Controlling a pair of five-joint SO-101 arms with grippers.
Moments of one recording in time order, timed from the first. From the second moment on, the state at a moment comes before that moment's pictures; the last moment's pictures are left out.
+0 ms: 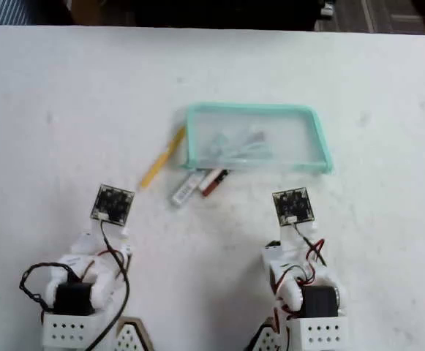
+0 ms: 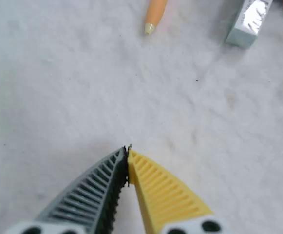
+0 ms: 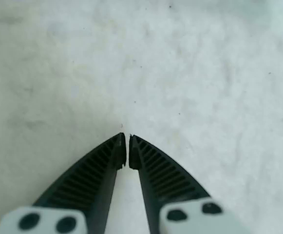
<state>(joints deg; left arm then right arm) -4.1 -104.0 97.1 73.4 -9.8 -6.7 -102.8 96.4 72.2 10.3</state>
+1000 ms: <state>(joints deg) -4.1 -104.0 97.1 73.4 -9.8 -13.7 -102.8 96.4 36.9 9.9</state>
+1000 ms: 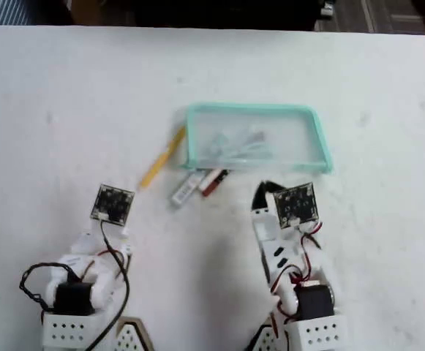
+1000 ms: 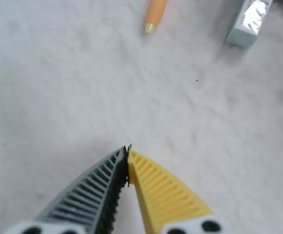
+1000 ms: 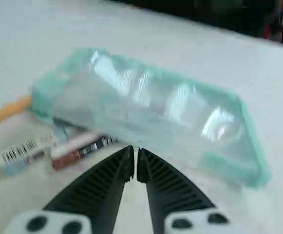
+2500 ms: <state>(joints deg) -2.9 -104.9 63.6 70.6 -9.8 3.2 -102.6 96.4 42.4 10.0</state>
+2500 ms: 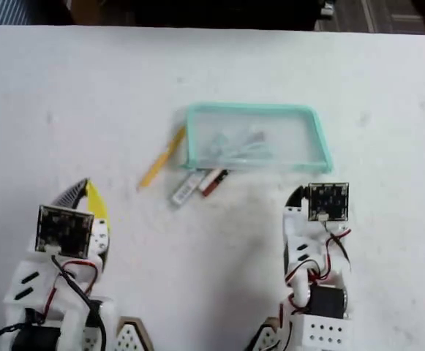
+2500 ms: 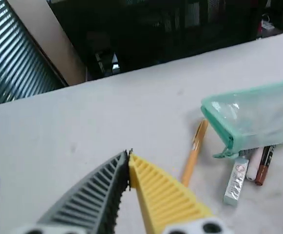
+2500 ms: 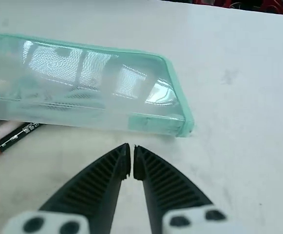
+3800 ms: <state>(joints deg) 17.3 -41.8 59.3 35.9 -12.1 6.1 -102.6 96.4 42.4 17.5</state>
